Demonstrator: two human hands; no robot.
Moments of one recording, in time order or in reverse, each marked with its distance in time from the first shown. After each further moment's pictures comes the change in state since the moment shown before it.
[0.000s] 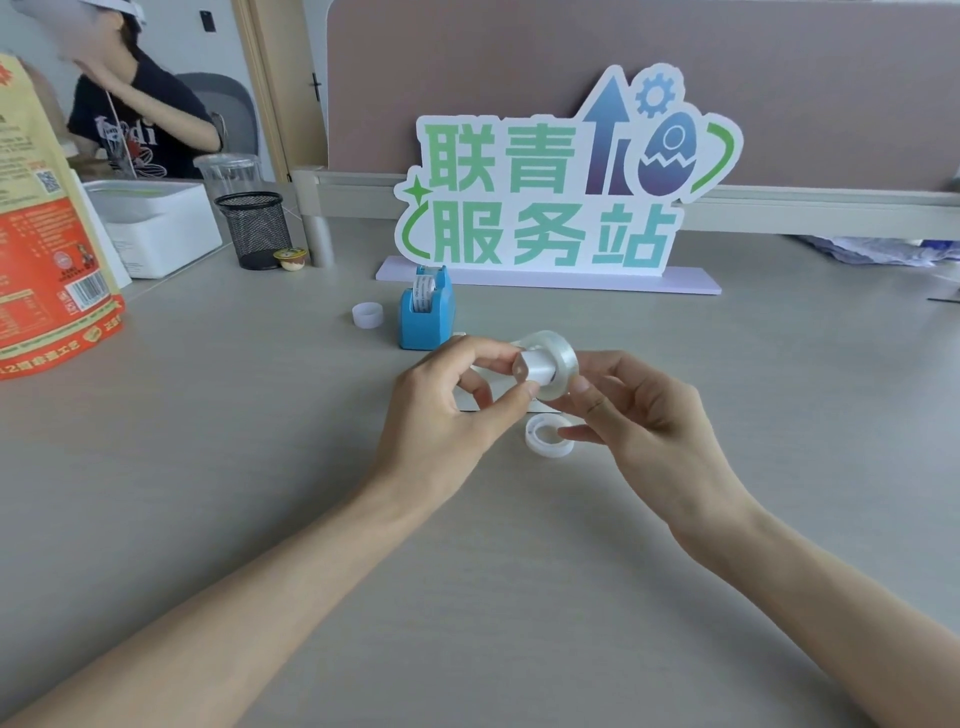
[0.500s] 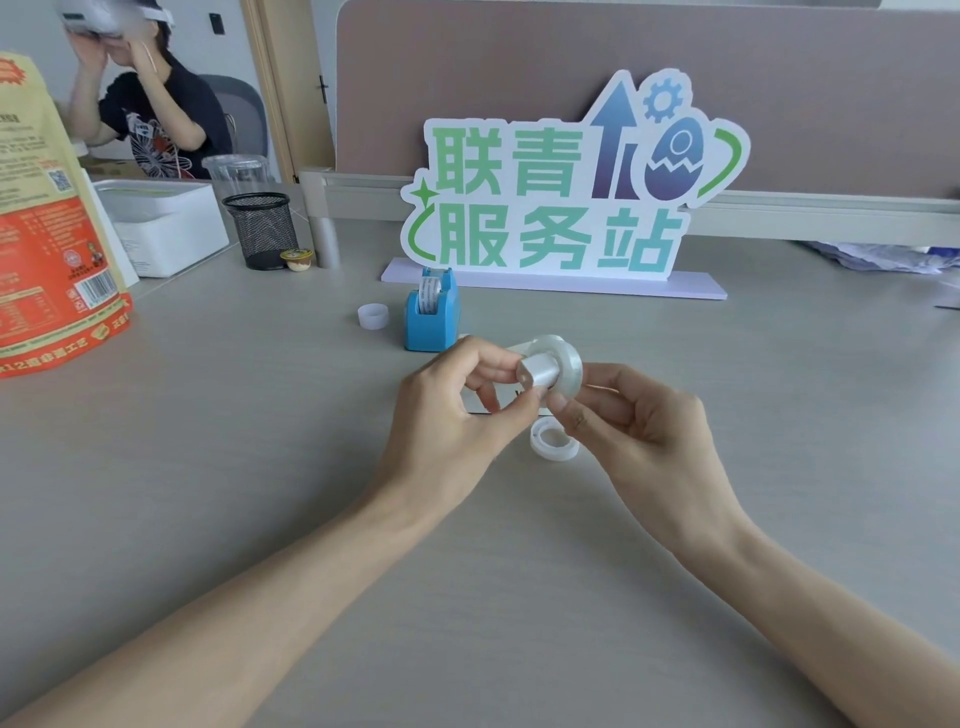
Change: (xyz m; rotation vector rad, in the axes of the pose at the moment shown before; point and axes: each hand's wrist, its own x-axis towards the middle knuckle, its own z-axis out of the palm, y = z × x) left_hand -0.004 0.007 0.001 -0.026 0.042 -0.014; right_hand -0.006 -0.004 0.008 -0.042 0.033 -0.037
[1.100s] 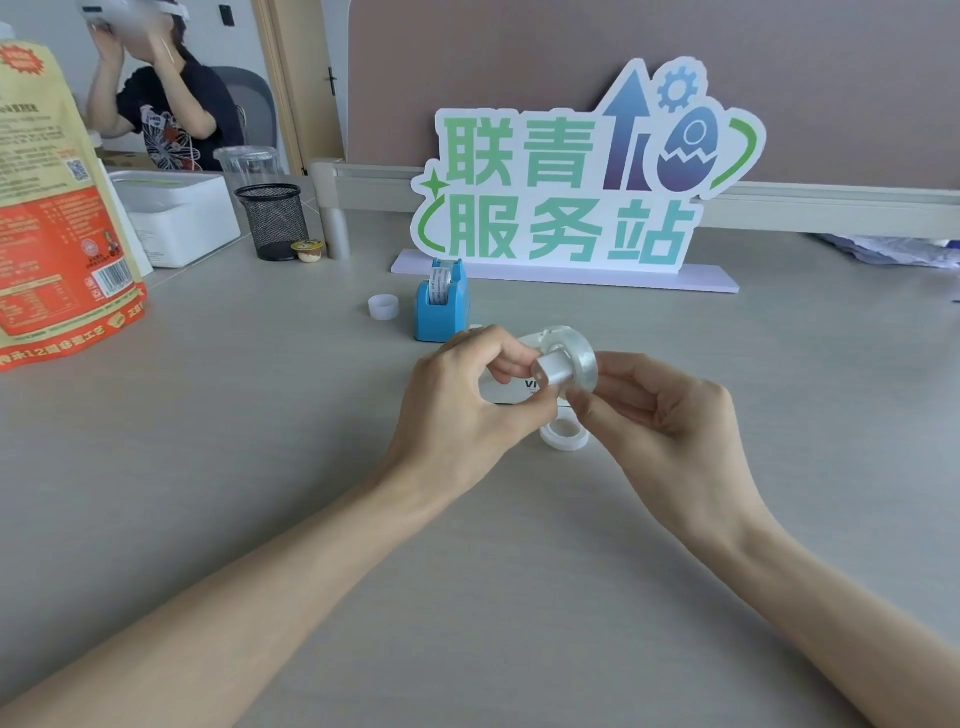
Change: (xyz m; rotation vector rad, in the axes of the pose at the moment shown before) left_hand 0.002 0.001 -0.001 0.109 -0.017 0.087; right_hand -0.003 0.001 -0.002 -0.147 0.066 -0.076
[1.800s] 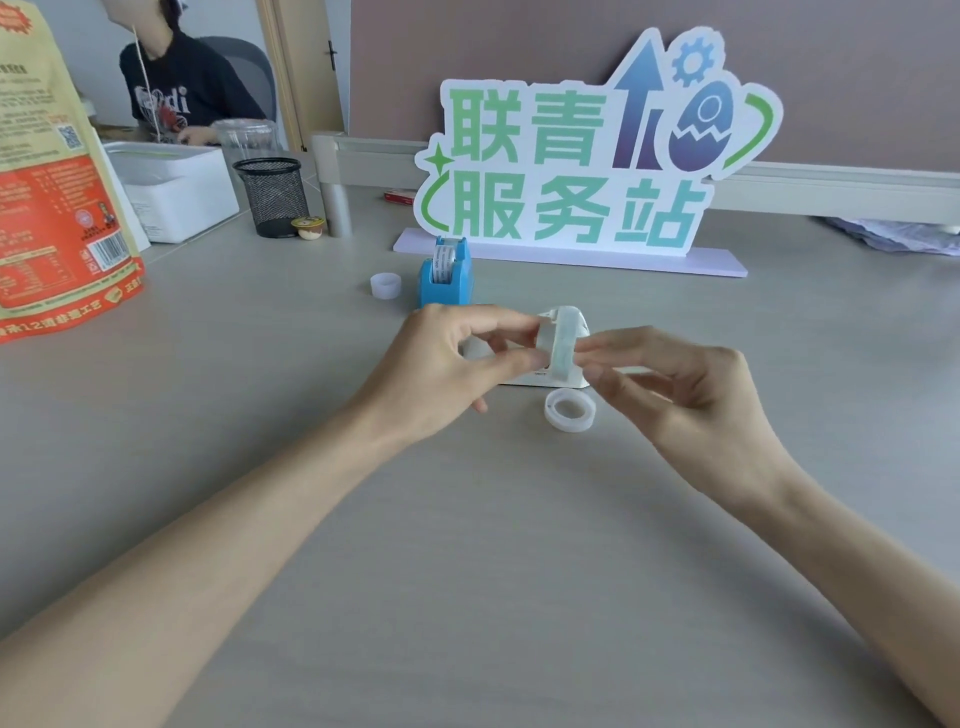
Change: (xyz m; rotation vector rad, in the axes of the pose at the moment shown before) left_hand 0.018 -0.009 -0.023 -0.171 -0.309 -0.109; right_hand 0.012 0.003 -0.015 -0.131 -0.112 -0.087
